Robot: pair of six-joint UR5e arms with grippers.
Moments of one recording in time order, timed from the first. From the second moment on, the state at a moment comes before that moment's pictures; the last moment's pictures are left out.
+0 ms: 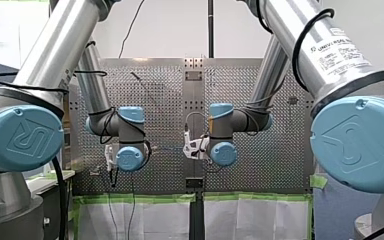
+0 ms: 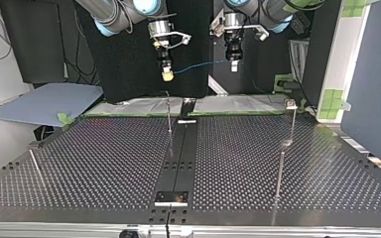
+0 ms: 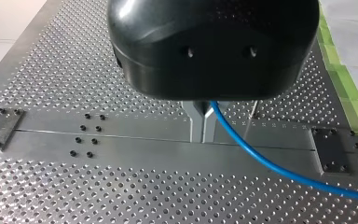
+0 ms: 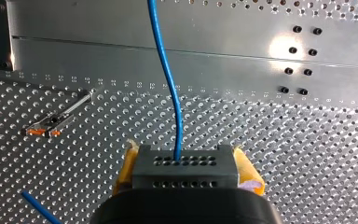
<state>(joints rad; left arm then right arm) -0.55 -1.99 -2.39 -1.89 -2.15 -1.63 2.37 -1.00 2.02 -1.04 1.83 1.47</state>
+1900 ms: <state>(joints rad) -0.58 -2.05 -2.39 -1.90 -2.16 -1.62 2.42 -0.87 2.00 -0.86 1.85 1.46</state>
